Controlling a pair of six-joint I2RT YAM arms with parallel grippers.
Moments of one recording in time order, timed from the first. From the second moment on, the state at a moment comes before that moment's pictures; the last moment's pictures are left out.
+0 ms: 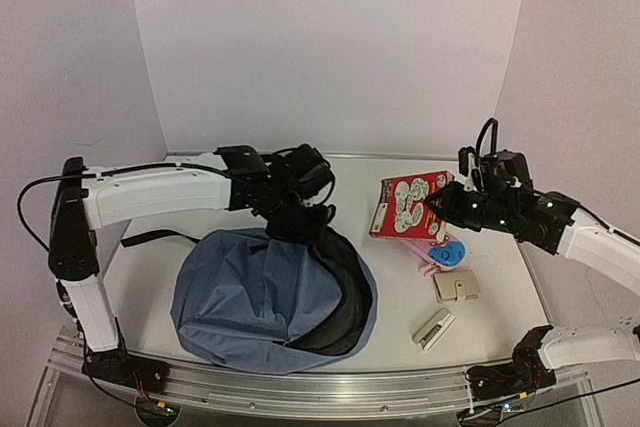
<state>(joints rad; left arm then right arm) -1.08 1.85 1.64 -0.83 -0.15 -0.73 0.62 1.07 0.88 -0.37 0.11 0.67</state>
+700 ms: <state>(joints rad) -0.91 1.47 1.45 -0.79 0.06 -0.68 0.67 1.01 0.77 -0.31 -0.43 0.84</state>
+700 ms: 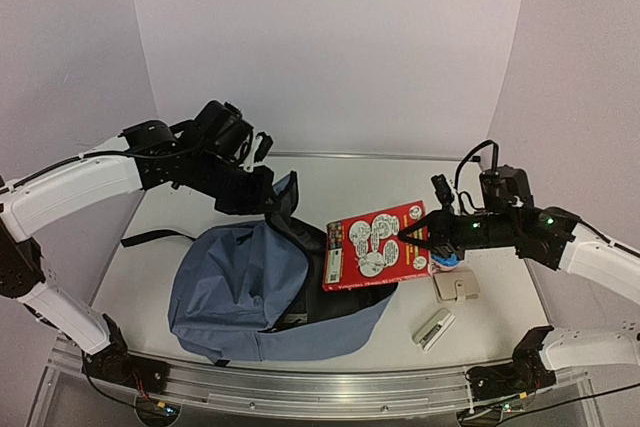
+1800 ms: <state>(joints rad) -0.90 1.40 1.36 -0.70 0.10 -0.67 1.00 1.84 1.00 0.38 -0.29 1.09</state>
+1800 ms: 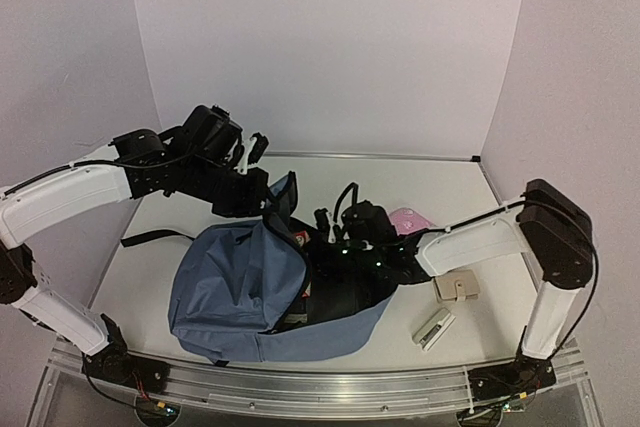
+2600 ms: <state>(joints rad) -0.90 1.40 1.35 -0.69 0.11 -0.65 1.04 1.90 1.03 0.22 -0.05 0.98</state>
